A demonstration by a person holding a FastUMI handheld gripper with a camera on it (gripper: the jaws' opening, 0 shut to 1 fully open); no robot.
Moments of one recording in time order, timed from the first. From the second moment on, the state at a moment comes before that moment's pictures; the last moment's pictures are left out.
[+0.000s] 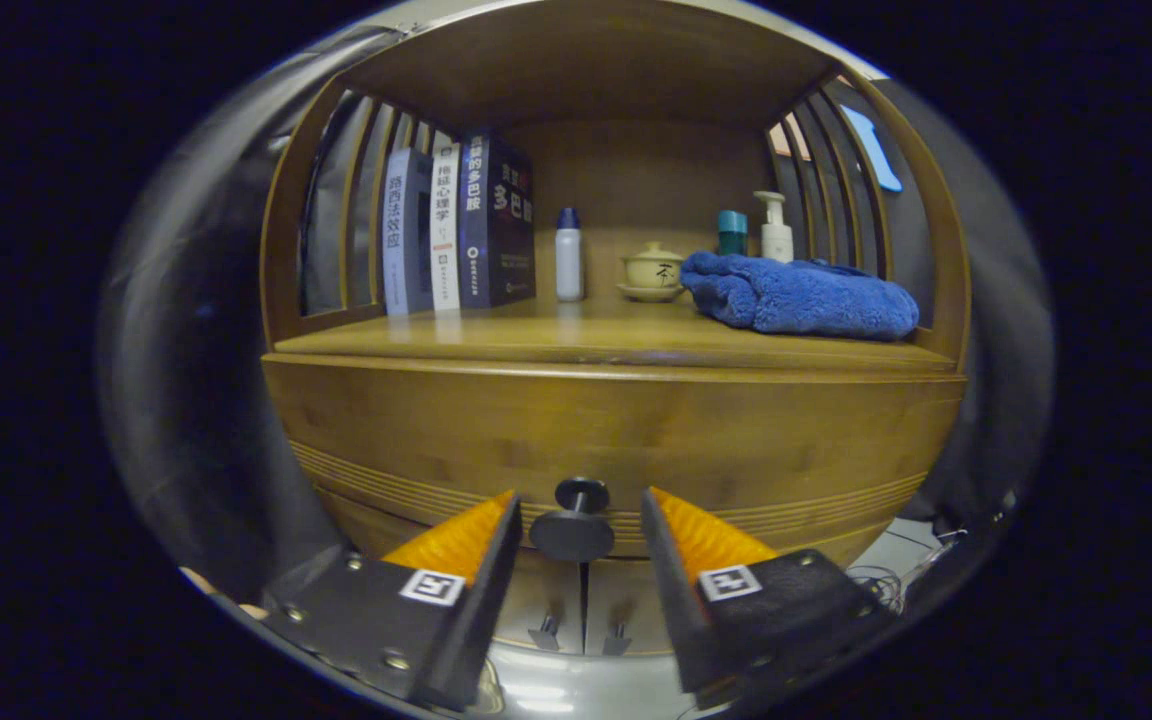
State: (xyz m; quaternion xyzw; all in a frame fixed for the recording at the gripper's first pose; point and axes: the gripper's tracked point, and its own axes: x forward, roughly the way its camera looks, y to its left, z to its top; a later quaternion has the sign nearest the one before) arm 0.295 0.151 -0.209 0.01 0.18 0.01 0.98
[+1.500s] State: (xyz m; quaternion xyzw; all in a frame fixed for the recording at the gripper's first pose) arm 0.183 0.150 -0.206 0.03 0.22 -0.02 0.97
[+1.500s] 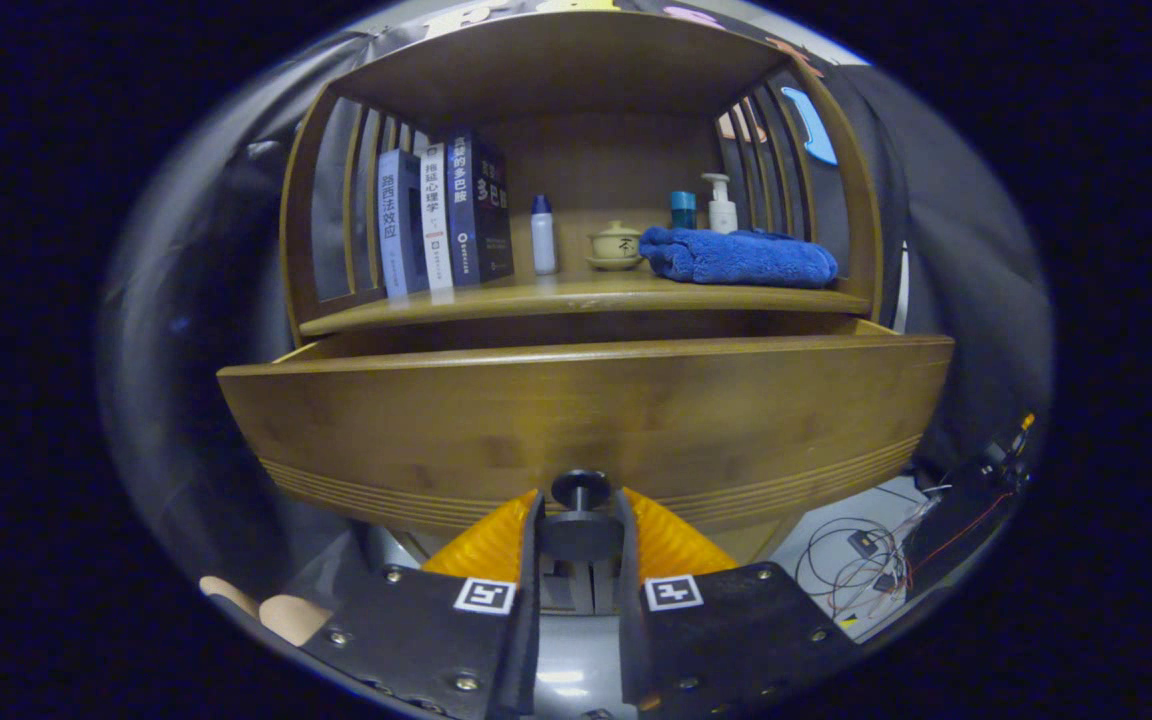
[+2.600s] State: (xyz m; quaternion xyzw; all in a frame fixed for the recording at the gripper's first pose) arm 0.091 0.160 -0.205 0.04 0.27 0.02 0.96
